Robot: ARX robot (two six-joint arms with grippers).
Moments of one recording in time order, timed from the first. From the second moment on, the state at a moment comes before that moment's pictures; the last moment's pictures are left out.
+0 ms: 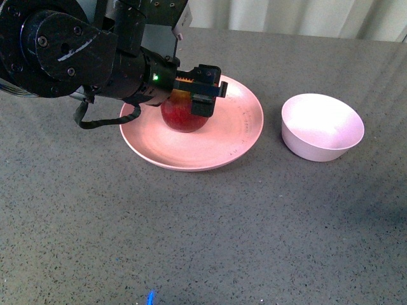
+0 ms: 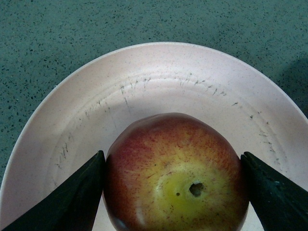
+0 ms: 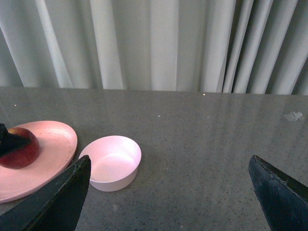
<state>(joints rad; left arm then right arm) -0.43 2.16 1.16 0.38 0.09 -0.08 0.00 0.01 0.02 0.00 0.00 0.00</state>
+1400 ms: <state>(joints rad) -0.75 2.24 1.49 0.27 0.14 -0.19 0.00 0.01 0.02 0.00 0.00 0.00</state>
